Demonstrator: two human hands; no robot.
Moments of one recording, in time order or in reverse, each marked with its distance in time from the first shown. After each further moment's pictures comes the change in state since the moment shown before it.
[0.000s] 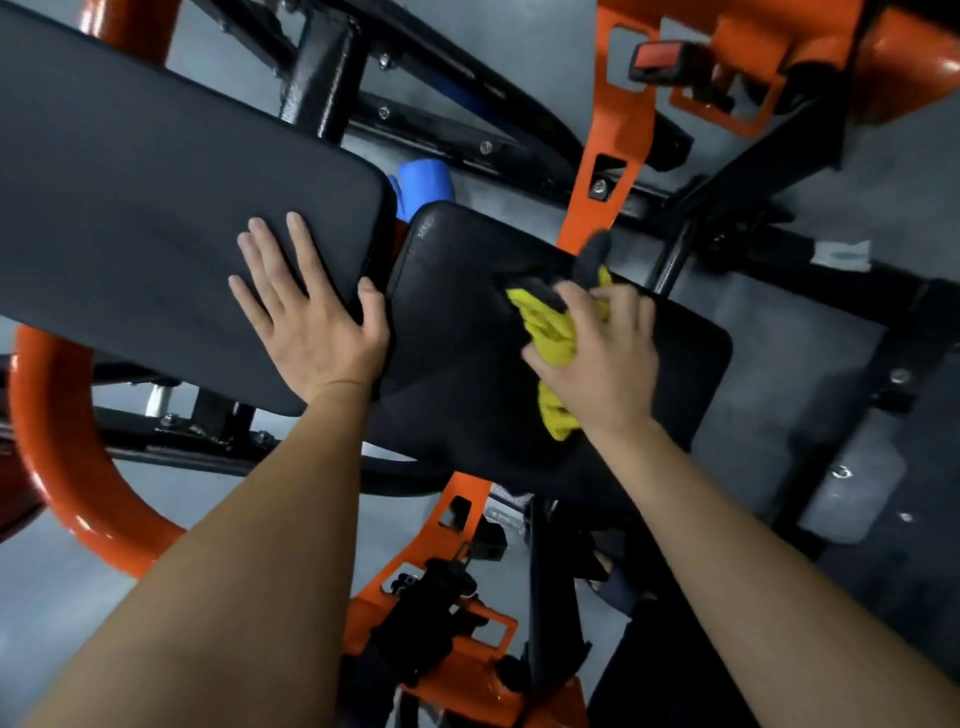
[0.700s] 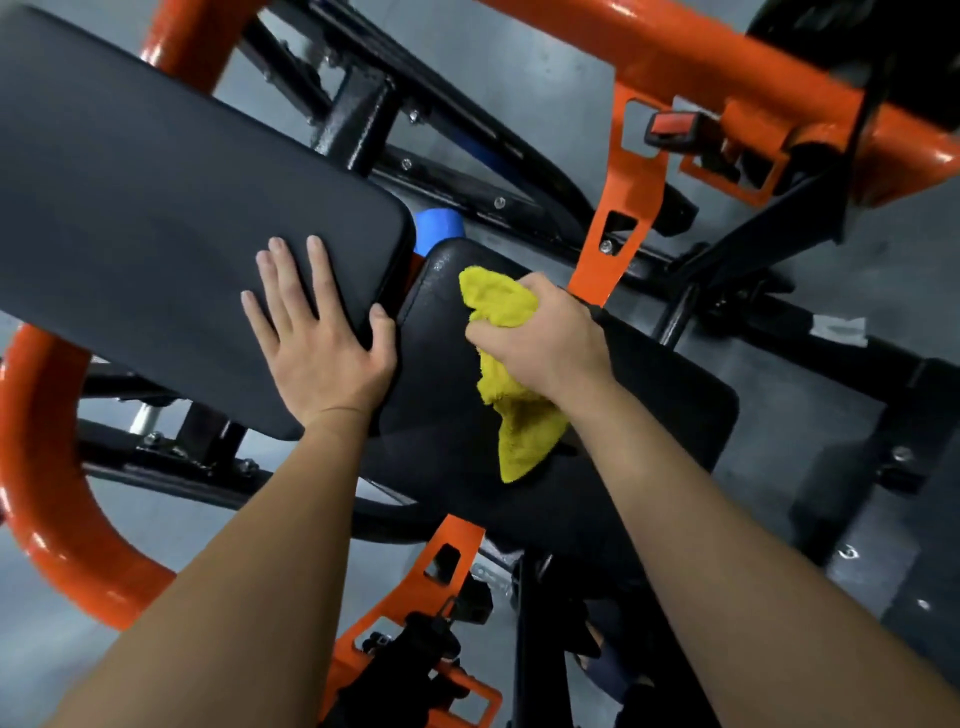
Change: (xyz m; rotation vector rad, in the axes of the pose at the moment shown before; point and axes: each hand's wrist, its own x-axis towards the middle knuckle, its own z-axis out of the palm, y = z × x) left_hand -0.002 -0.004 0.011 -0.029 0.075 0.025; right_hand 0.064 -0.072 -0.028 0.371 -0.537 0.295
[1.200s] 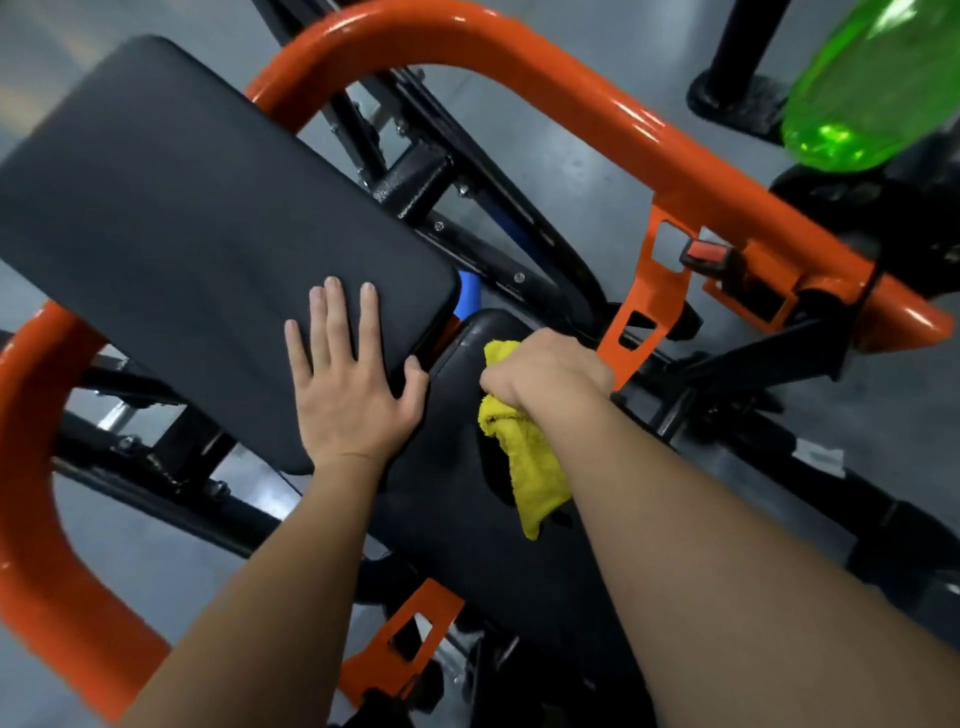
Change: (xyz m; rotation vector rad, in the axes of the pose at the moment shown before) left_hand -0.001 0.000 0.004 -0.014 0.043 -0.005; right_hand 0.036 -0.071 0.006 -0.595 -0.133 0.239
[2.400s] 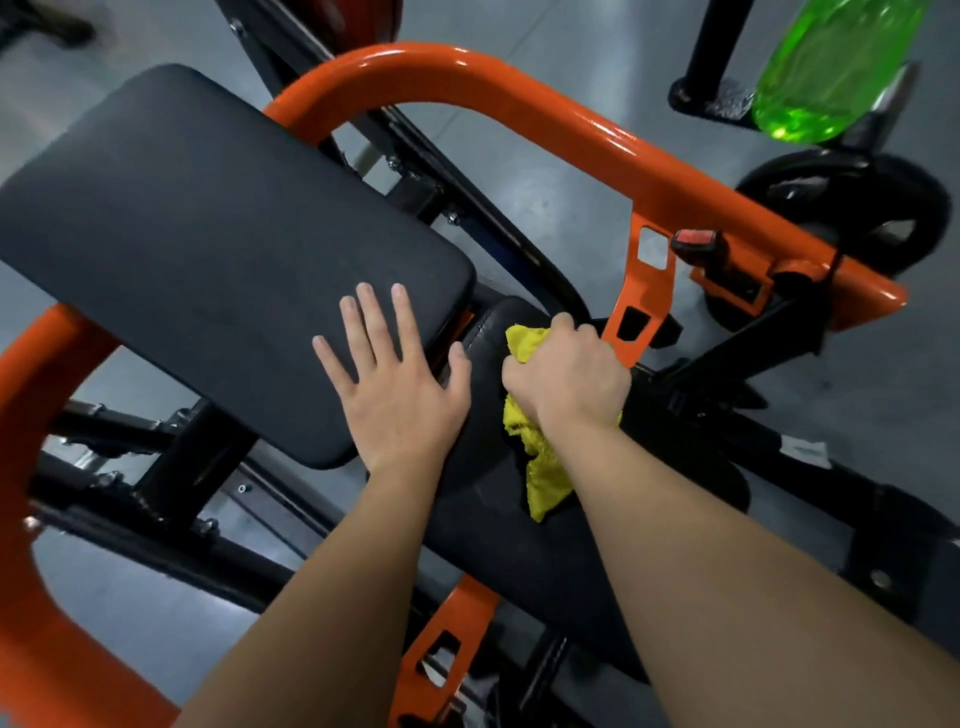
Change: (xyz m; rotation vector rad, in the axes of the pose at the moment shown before) left_hand -0.018 0.018 0.005 -0.077 -0.043 -0.096; right_hand -0.007 0.016 0.063 -0.006 0.688 -0.117
